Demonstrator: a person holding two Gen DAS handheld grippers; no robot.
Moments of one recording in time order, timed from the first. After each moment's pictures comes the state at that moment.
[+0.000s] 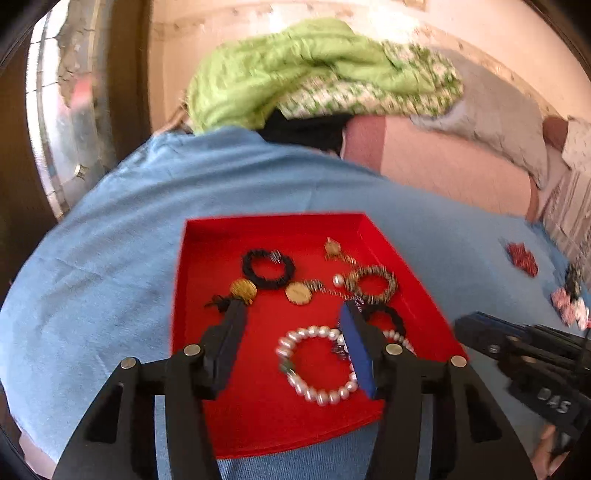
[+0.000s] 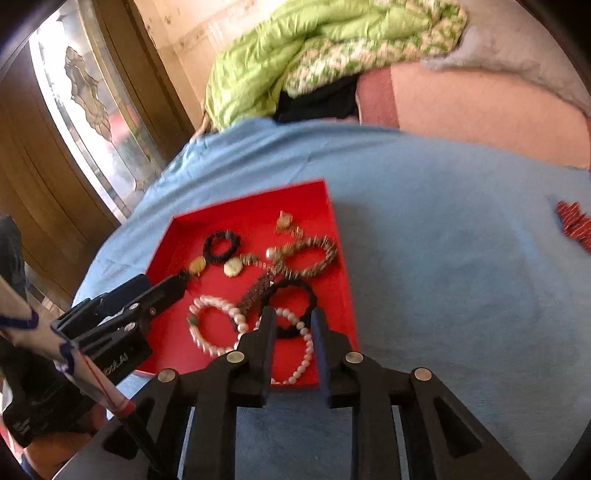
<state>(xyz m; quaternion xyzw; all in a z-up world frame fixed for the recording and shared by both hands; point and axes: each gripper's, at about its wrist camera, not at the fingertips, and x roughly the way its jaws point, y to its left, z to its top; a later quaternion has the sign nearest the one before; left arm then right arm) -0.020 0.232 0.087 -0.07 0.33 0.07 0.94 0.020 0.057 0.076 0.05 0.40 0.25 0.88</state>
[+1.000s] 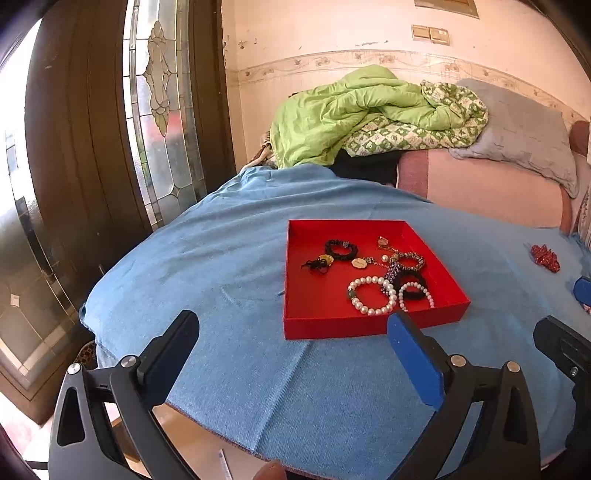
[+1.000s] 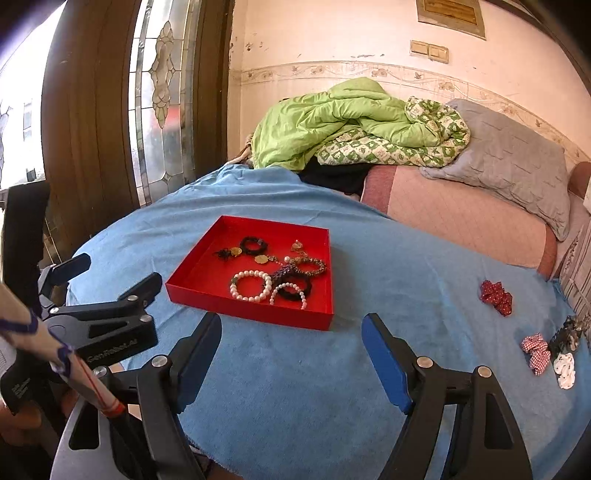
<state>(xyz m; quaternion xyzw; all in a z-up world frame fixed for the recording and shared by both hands) -0.176 0.197 0.113 -0.03 0.27 0.21 0.94 -0.149 0.035 0.131 -0.10 0.26 0.24 0.93</state>
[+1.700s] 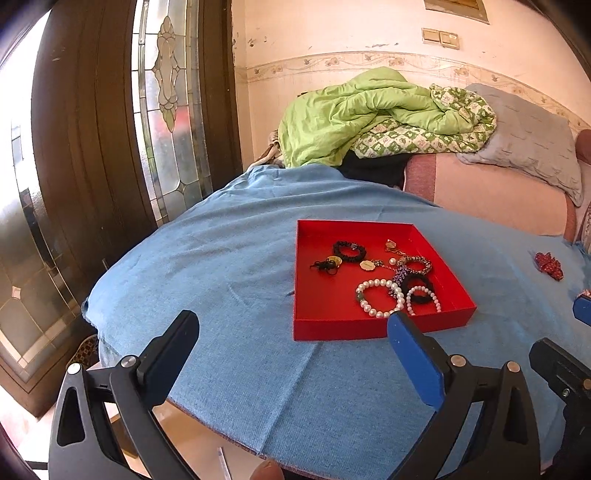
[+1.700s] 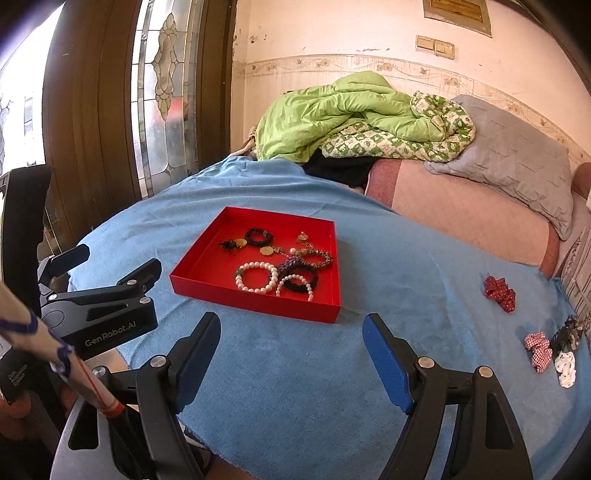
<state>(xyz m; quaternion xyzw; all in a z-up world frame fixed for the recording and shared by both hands) -0.179 0.208 0.114 -0.04 0.27 0.22 0.94 -0.151 0.042 0.126 -0.10 0.28 0.25 0.92</state>
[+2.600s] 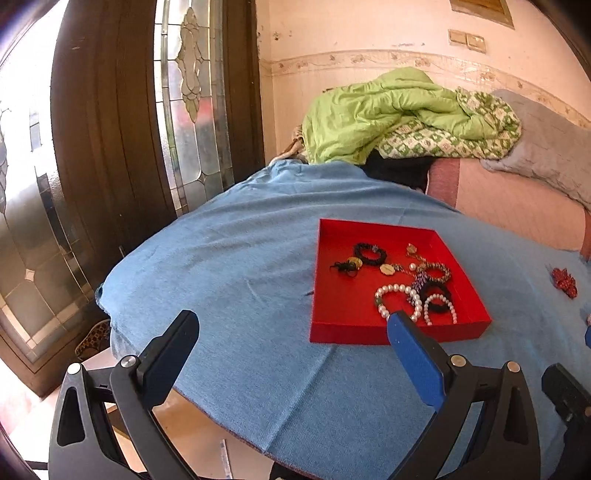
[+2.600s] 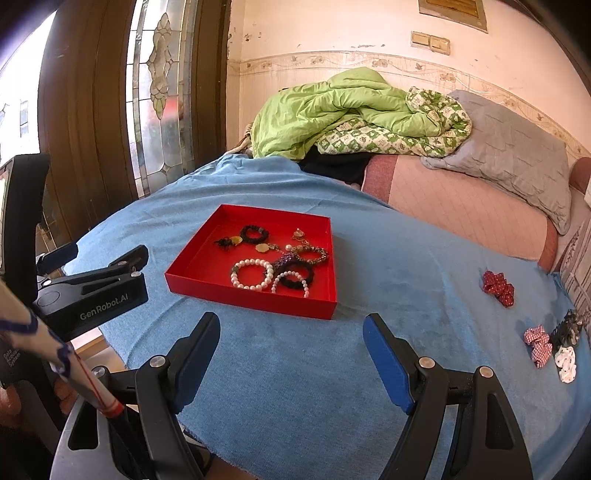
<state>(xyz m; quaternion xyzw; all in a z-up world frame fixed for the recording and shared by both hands) -0.176 0.212 0.117 -0.05 0.27 0.27 0.92 -0.147 0.034 0.124 -0.10 0.28 0.24 0.92</state>
